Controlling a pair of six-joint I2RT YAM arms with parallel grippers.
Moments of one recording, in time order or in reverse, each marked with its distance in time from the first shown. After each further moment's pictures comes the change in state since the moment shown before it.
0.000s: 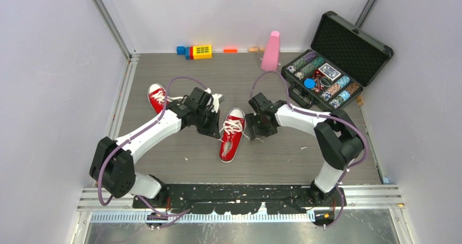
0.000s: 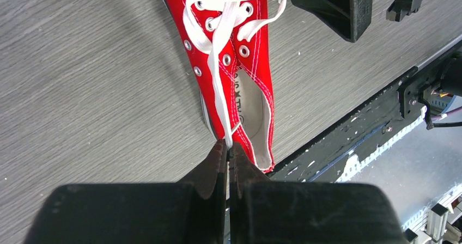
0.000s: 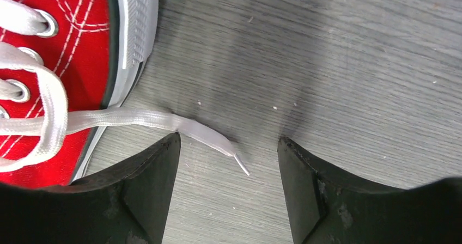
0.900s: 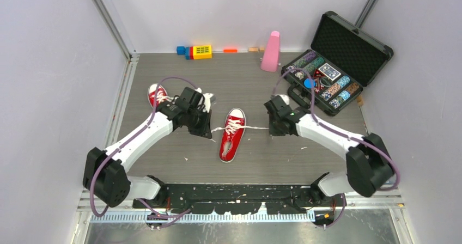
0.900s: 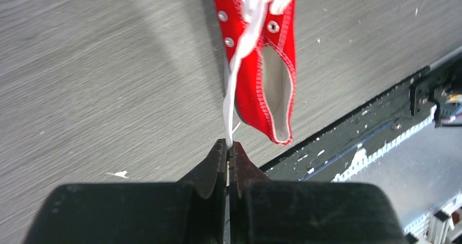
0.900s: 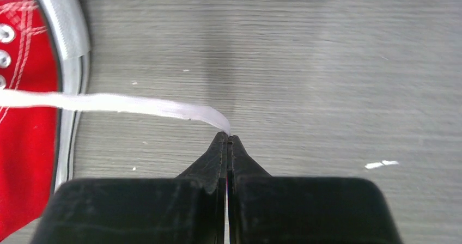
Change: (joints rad) left arm 0.045 -0.075 -0.002 -0.106 -0.024 0.023; right arm -0.023 -0.266 -0.127 -0.035 0.192 0.140
